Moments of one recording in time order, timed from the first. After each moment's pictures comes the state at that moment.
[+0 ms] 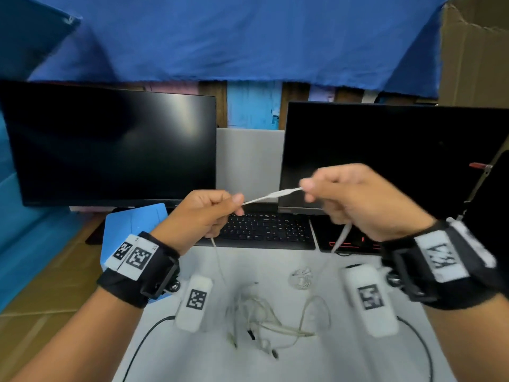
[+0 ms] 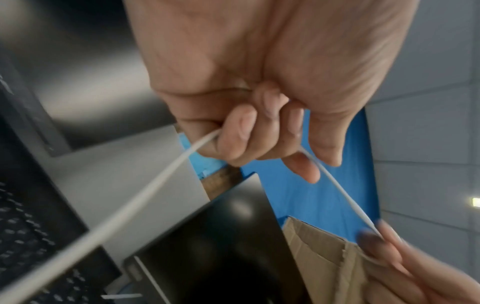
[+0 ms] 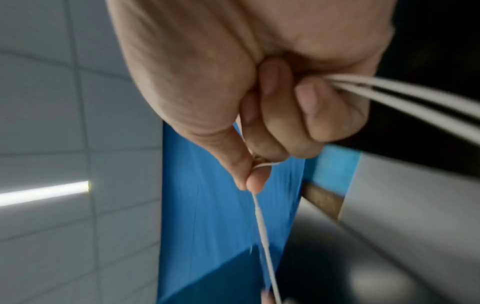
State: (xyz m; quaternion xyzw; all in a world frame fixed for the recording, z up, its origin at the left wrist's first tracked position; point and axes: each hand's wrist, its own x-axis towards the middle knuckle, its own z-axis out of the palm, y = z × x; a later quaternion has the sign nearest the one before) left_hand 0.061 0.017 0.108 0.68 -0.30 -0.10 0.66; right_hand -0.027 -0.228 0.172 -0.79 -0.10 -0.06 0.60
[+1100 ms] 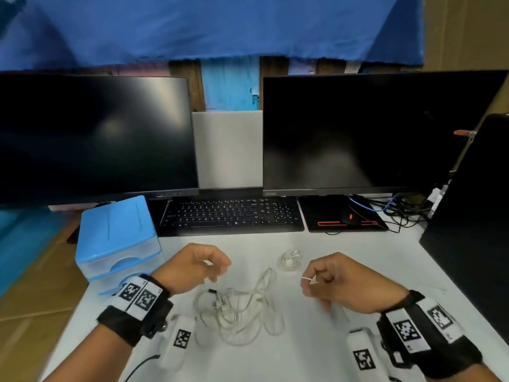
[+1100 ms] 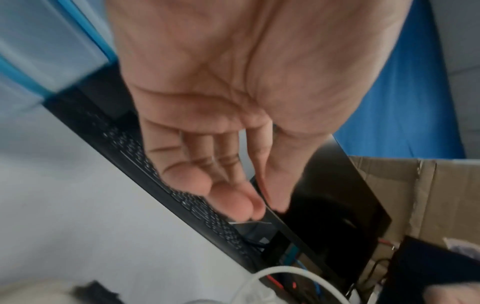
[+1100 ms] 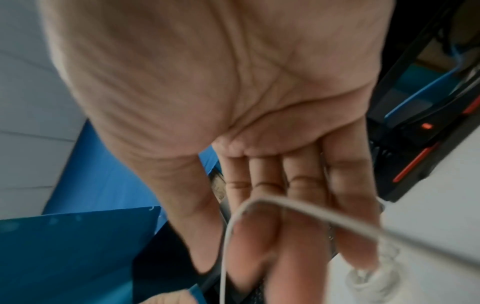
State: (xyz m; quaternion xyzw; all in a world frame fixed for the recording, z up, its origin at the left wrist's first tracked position) left_hand 0.056 0.014 0.006 0.83 -0.21 -0.20 0.47; right_hand -0.070 -0.272 0.034 -0.90 -0.02 0.14 0.42
